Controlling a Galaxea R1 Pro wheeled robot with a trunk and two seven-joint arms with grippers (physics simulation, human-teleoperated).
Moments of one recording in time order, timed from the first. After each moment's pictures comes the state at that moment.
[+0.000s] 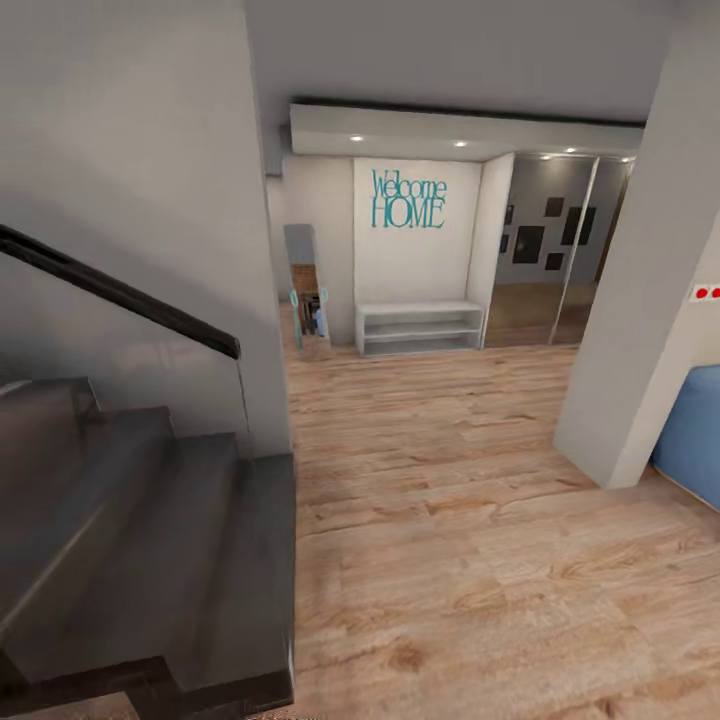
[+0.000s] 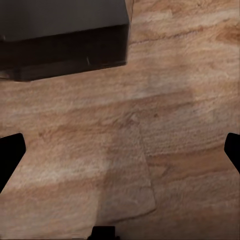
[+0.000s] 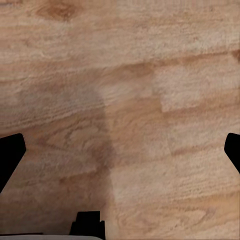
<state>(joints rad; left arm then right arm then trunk) 0.02 -0.01 0.01 -0.64 -0.01 -0.05 0.00 -0.05 -0.09 0.00 -0.50 0.01 -0.06 -0.01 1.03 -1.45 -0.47</state>
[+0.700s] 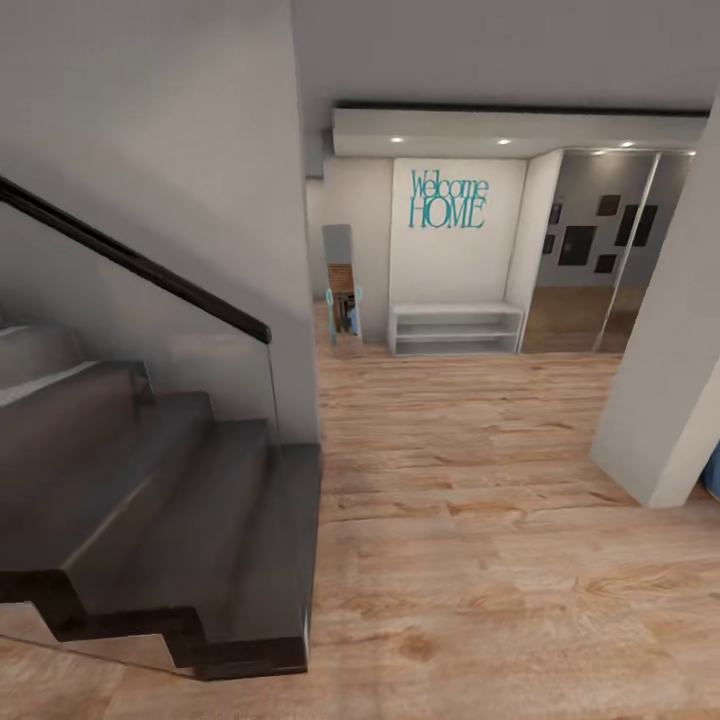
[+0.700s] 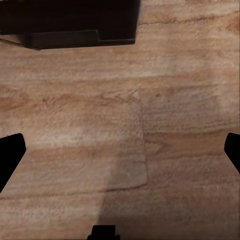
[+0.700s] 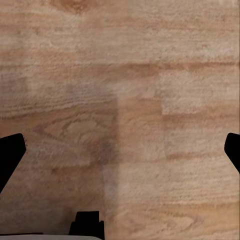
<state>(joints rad) 0.02 -0.01 0.00 -0.64 -0.01 -0.05 0.00 -0.05 -0.09 0.00 -0.50 0.01 -0.06 -0.01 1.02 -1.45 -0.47</state>
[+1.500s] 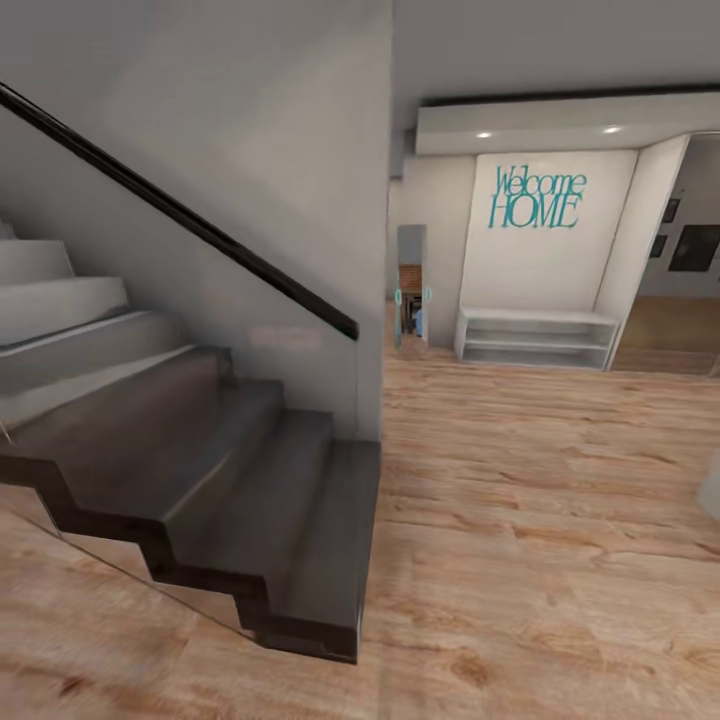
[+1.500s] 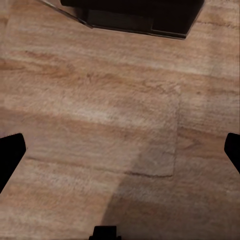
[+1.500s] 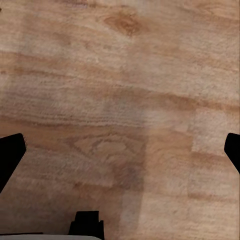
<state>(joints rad) 0.02 -0.01 0.01 -0.64 -0.01 -0.05 0.00 -0.05 -0.09 0.00 -0.50 0.01 -0.06 -0.01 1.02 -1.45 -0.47</state>
